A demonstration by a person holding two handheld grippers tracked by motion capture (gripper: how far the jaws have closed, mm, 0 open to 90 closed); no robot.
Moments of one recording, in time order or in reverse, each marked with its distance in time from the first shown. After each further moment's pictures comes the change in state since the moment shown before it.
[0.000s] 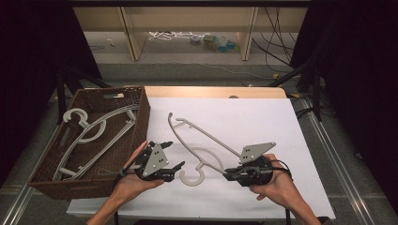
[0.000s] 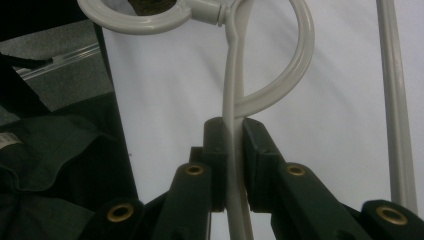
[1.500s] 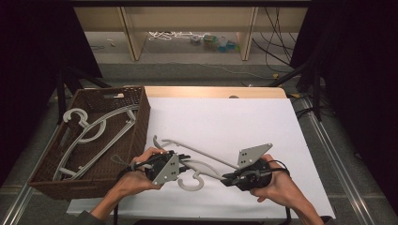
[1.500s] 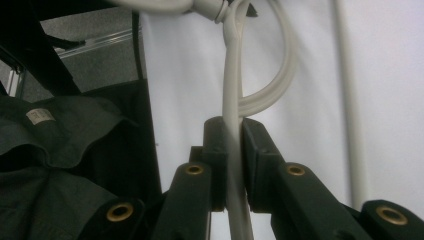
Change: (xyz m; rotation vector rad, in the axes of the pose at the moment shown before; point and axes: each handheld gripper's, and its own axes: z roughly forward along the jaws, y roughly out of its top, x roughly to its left) left arm -0.004 0.015 0.011 0.027 -0.255 0.370; right arm 0.004 0.003 -0.001 0.011 0.104 -0.091
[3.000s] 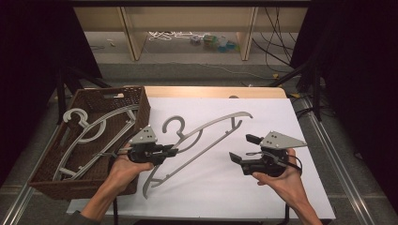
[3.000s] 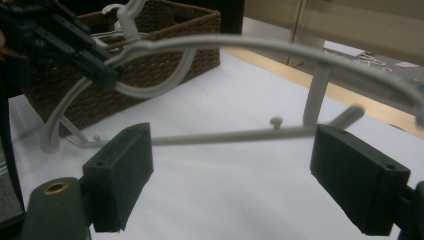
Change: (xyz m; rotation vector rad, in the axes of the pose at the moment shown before) left arm 0.038 -0.024 -0.030 -0.077 0.001 -0.790; right arm -0.015 -0.007 -0.029 -0.380 -0.420 0.211
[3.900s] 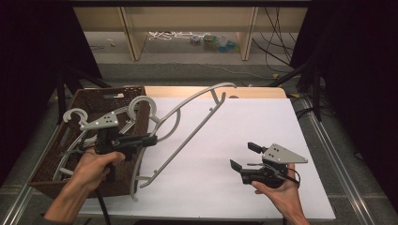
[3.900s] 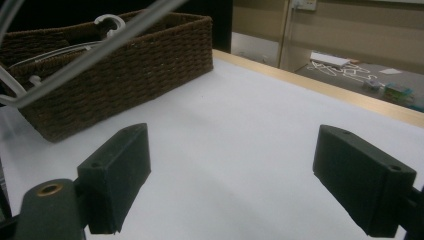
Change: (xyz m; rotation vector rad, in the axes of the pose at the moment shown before) left arm 0.012 0.024 -0.080 -0.168 -0.074 -0.204; right arm 0.009 -0.032 -0.001 -0.077 -0.043 0.032
